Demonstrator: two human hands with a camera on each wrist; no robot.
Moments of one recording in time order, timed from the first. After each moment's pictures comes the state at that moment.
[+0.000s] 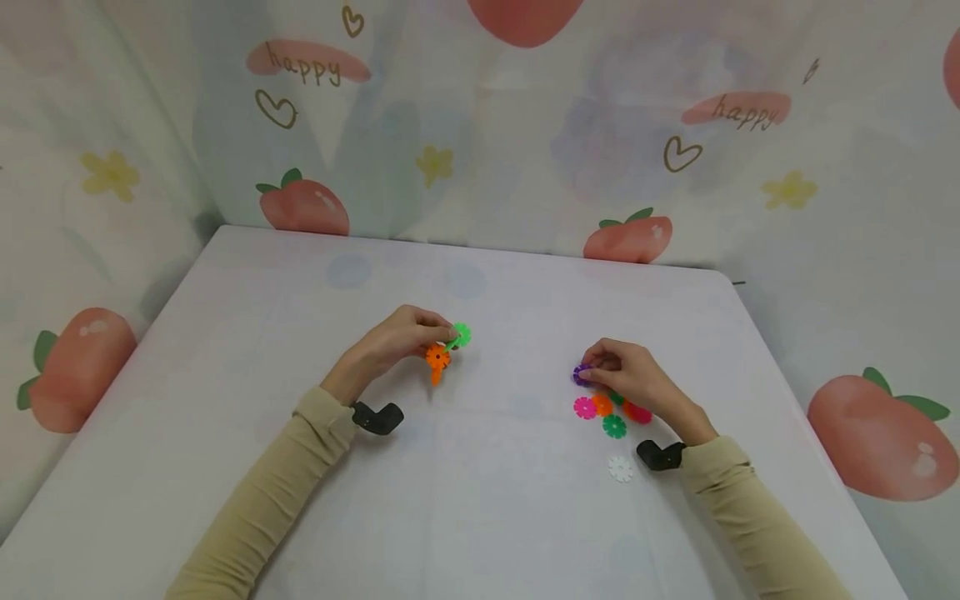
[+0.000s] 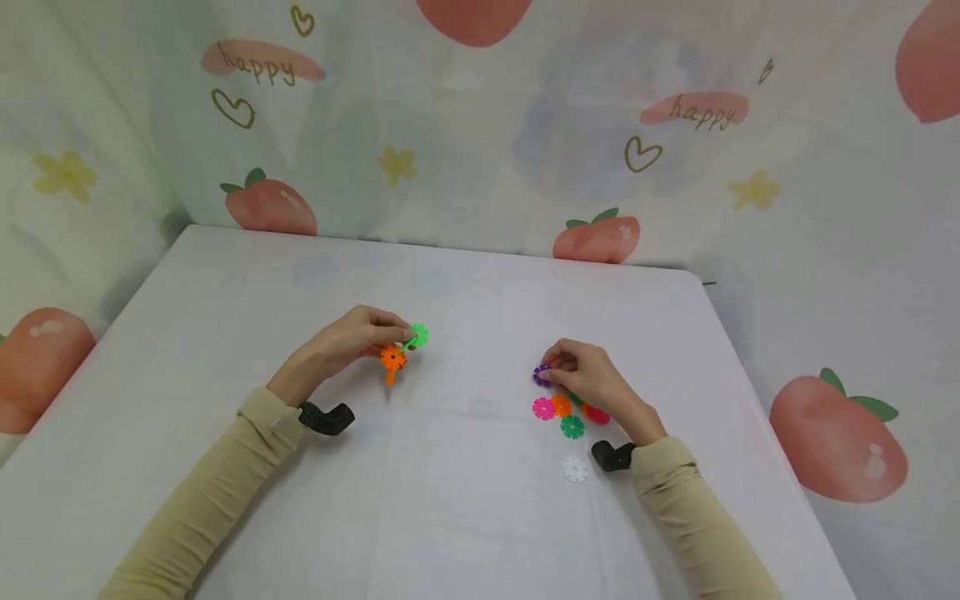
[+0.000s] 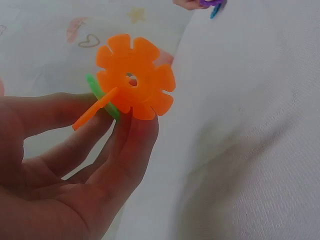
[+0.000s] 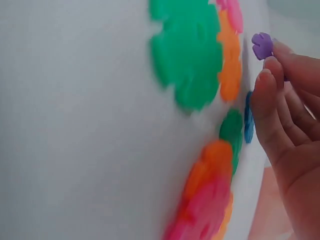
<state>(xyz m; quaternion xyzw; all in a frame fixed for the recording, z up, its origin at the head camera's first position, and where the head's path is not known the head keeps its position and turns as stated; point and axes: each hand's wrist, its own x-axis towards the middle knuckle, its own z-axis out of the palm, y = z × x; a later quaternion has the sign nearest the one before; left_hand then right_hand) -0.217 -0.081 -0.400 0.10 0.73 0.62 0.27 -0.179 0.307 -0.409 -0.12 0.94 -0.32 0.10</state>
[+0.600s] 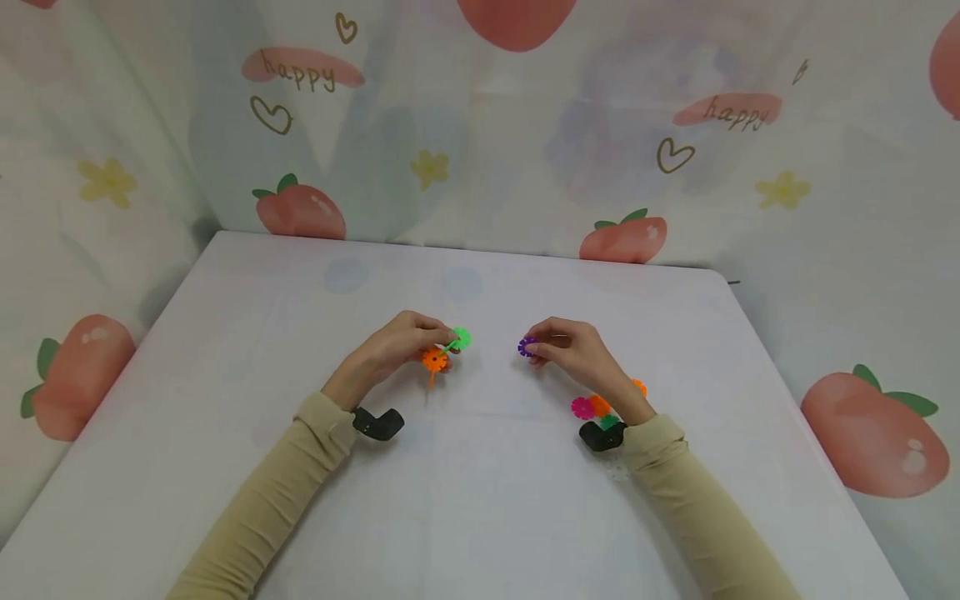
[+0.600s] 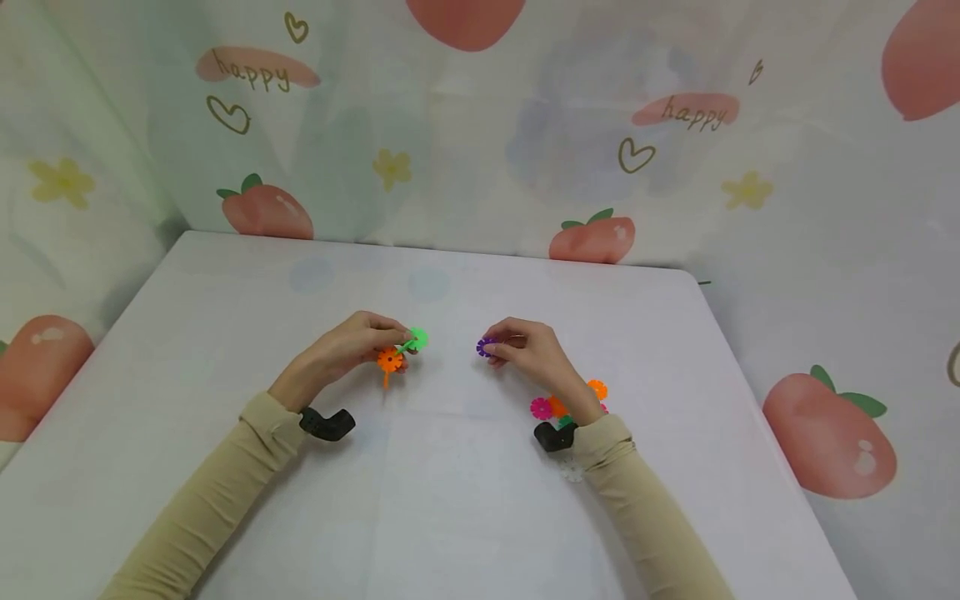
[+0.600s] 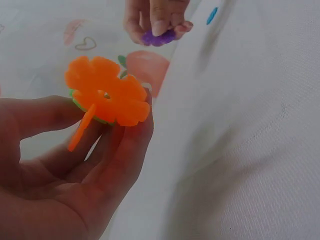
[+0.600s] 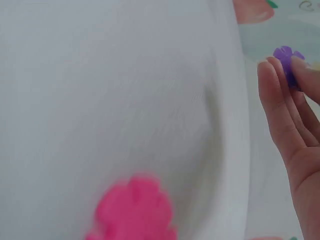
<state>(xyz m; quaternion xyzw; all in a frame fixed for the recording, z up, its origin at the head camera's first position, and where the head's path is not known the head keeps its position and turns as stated) -0.214 -0.075 -0.402 0.10 0.71 0.64 0.28 -0.198 0.239 -0.403 -0.14 0.86 -0.48 0.10</state>
